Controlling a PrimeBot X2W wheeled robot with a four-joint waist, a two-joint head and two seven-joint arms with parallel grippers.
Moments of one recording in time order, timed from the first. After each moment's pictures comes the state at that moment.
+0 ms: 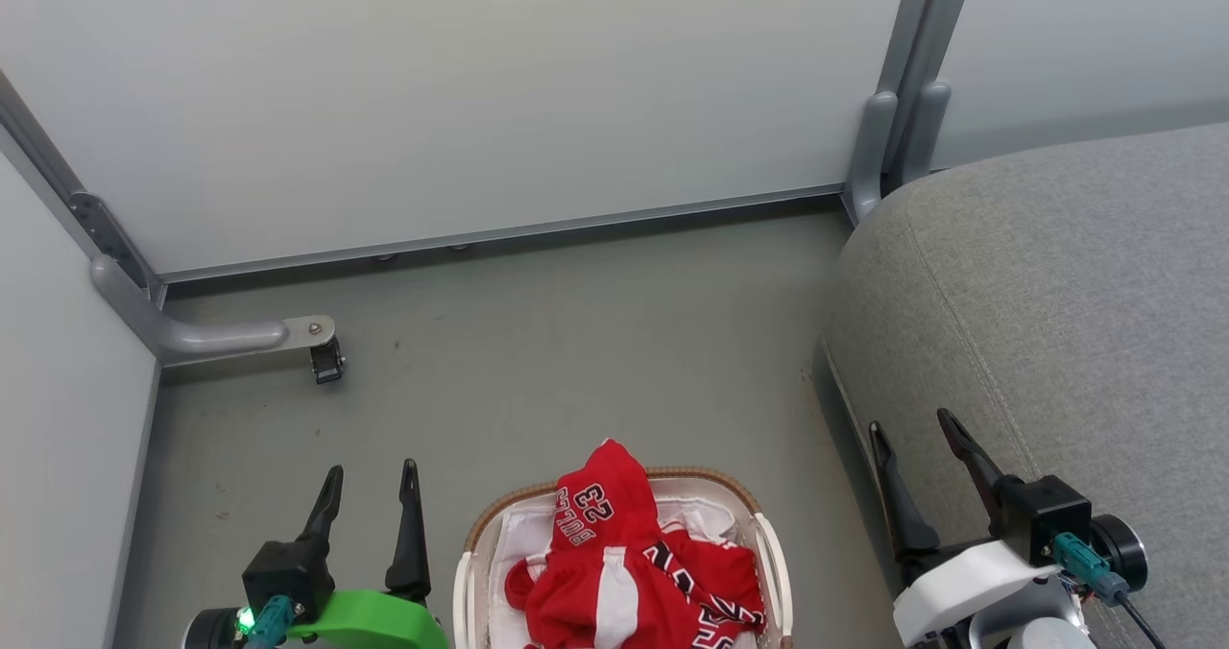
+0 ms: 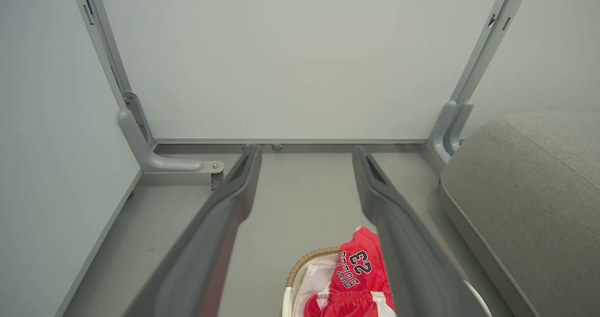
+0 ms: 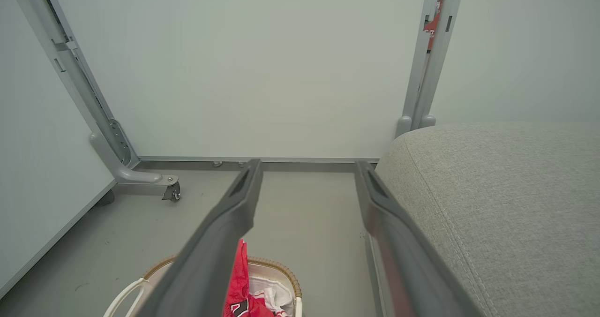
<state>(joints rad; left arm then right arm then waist) -0.02 0.05 -0.14 0.33 -0.23 -0.03 -0.26 -0.04 -0.05 0.09 0.22 0.13 0.13 -0.26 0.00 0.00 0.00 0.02</state>
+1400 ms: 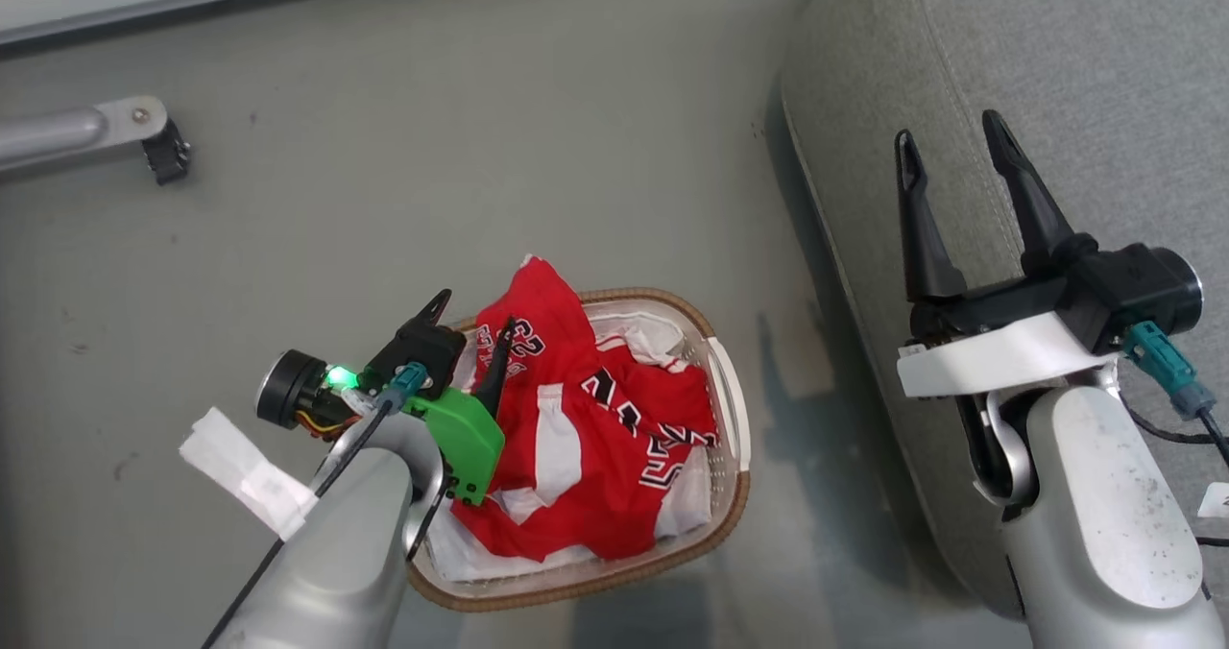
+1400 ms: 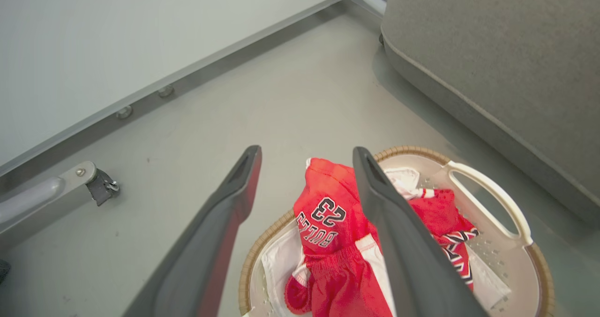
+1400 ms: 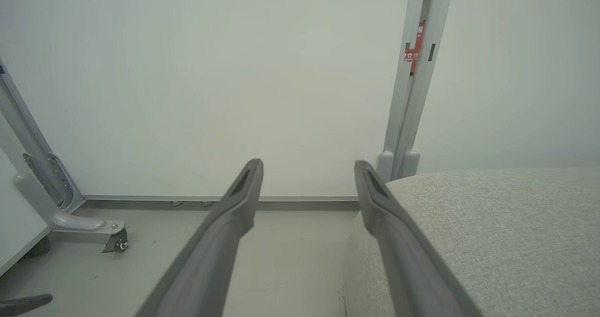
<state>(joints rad) -0.58 0.07 -0.43 0.86 -0.09 -0.13 -0.25 -0.38 -0.05 0.07 0.07 0.12 0.13 -0.26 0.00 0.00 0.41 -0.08</state>
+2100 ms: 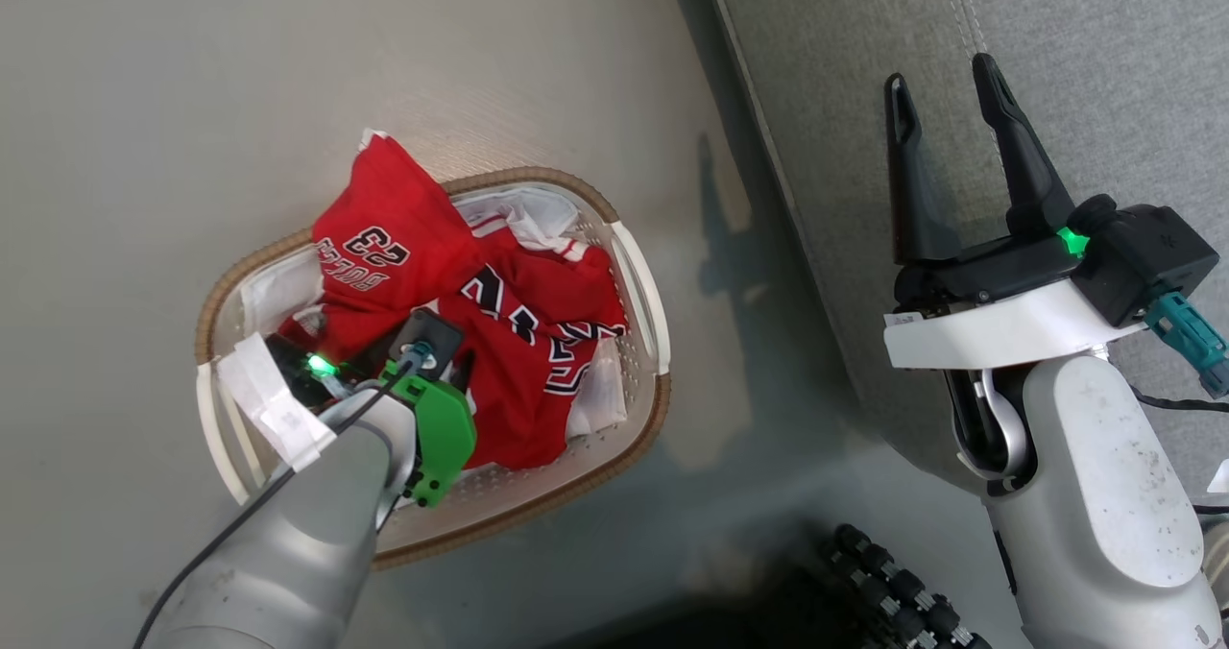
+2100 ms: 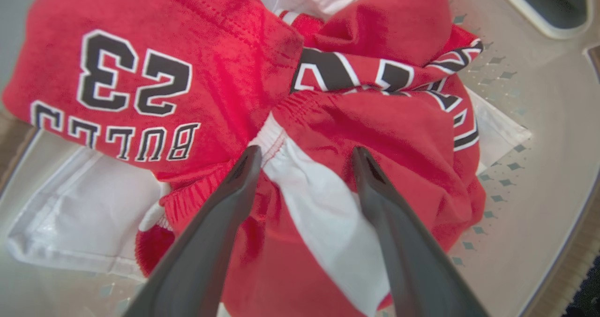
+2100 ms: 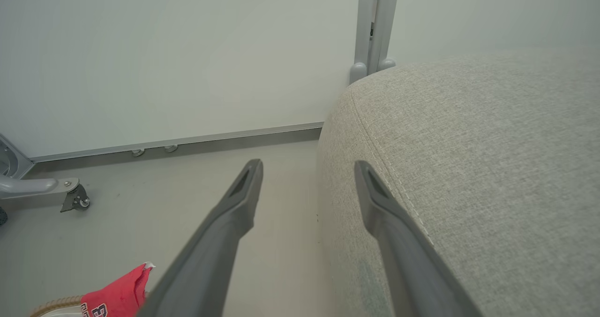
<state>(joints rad) -0.78 0.08 -0.67 1.21 -0.14 -0.13 -0.17 -0.44 -0.05 0.12 0.01 0.24 0.13 -0.26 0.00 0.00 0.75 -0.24</state>
